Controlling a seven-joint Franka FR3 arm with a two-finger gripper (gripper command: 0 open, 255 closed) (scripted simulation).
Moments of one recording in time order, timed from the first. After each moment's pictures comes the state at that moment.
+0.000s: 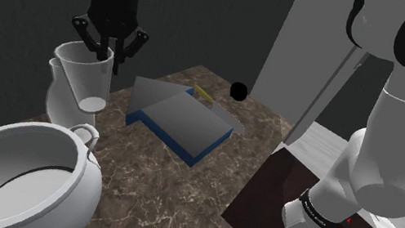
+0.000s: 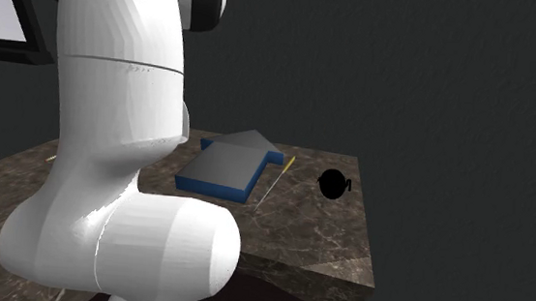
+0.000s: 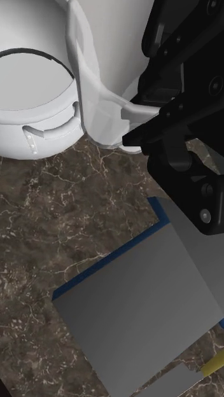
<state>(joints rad) 0.41 0.30 0.39 -1.39 0.05 1.71 1.02</state>
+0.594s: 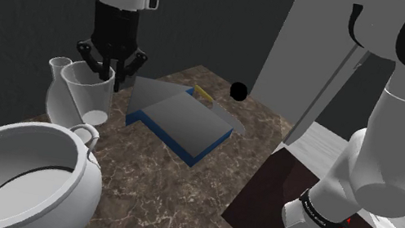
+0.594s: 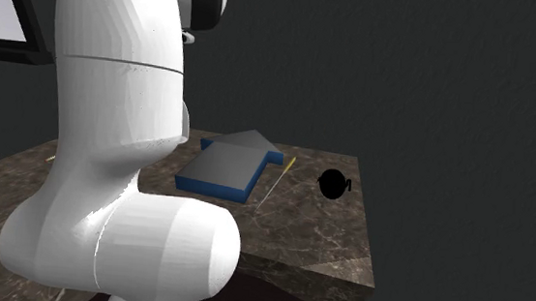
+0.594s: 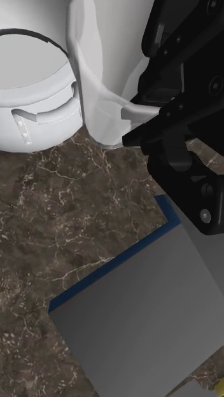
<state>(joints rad) 0.40 0.29 0.39 -1.52 0.06 1.83 1.00</state>
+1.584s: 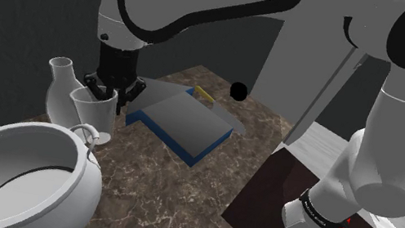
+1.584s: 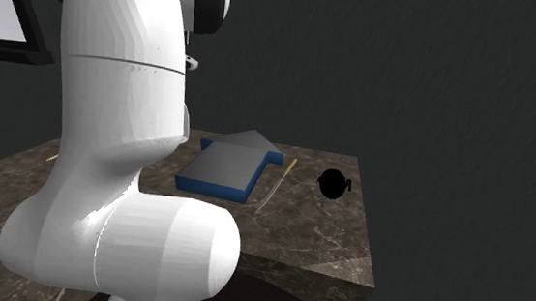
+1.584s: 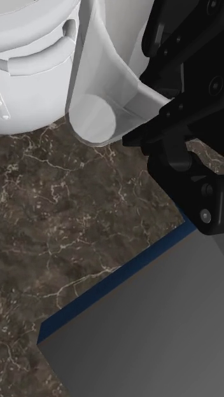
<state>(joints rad) 0.40 0.31 0.38 -1.68 0.05 2.02 0.98</state>
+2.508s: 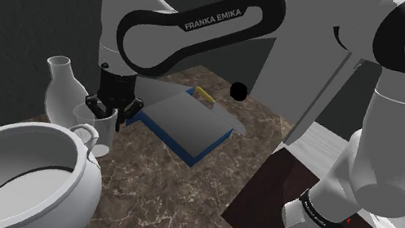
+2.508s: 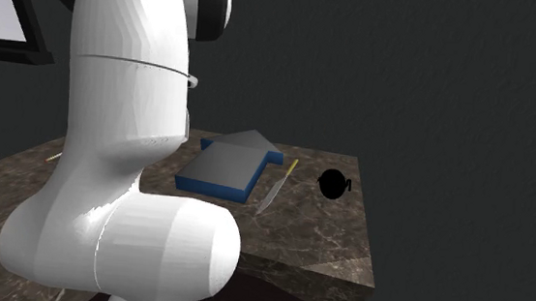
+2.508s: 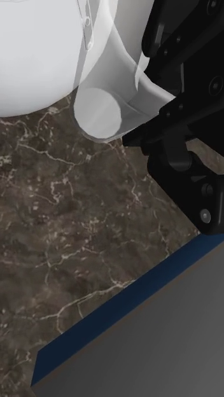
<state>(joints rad) 0.41 0.36 0.37 -1.76 0.04 2.15 0.97</state>
